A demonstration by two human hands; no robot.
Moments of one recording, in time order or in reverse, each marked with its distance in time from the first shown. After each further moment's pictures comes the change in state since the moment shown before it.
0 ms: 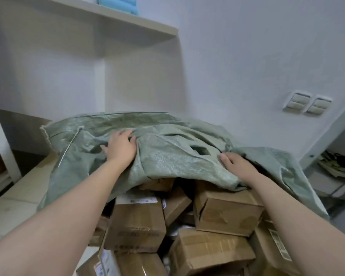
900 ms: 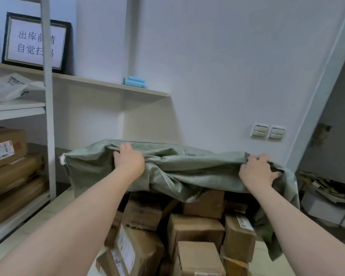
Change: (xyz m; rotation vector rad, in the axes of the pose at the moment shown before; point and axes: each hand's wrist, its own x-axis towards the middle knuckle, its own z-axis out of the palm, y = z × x) left_hand -0.189 0.086 -0.135 0.731 -0.007 0.106; right_hand -0.190 -0.005 -0.088 -0.281 0.577 0.324
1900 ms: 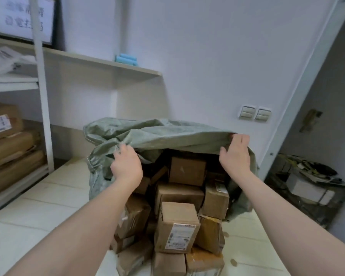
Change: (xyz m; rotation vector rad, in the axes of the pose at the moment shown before) left_hand -0.117 0.042 0.041 -0.224 0.125 -0.196; right_hand -0.064 0.039 -0.009 0.427 0.142 -0.281
